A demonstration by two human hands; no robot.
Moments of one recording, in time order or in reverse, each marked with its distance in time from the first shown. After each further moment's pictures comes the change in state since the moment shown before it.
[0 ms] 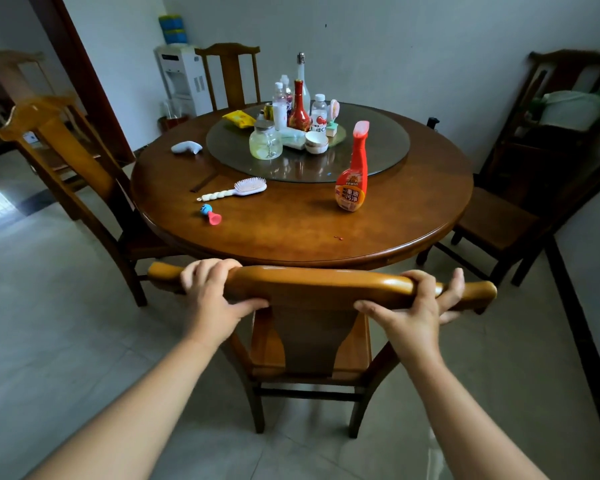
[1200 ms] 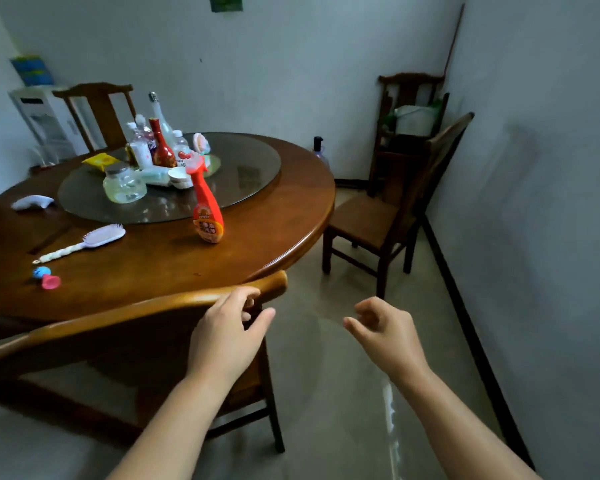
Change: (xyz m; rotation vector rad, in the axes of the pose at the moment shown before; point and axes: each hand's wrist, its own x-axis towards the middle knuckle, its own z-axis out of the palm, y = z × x) left_hand -0.022 0.313 0.106 -0.160 -0.334 0.036; right_hand 0.079 0.081 -0.246 -0.255 -0.111 0.011
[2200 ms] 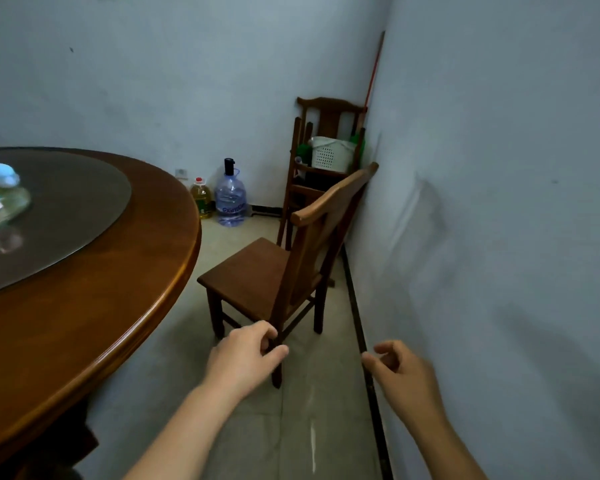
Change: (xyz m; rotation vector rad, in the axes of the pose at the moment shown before) left_hand 0.325 0.296 0.390 -0.037 -0.460 0.062; right_hand 0.389 0.271 -0.265 -0.072 0.070 0.318
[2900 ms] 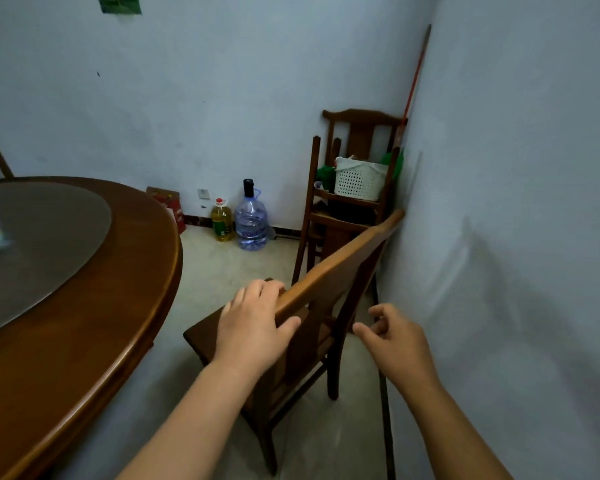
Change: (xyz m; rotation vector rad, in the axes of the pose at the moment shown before) left_hand 0.315 0.109 0.007 0.184 0.346 0.001; right_hand 0.370 -0.033 -0.024 -0.029 -0.036 -0.259
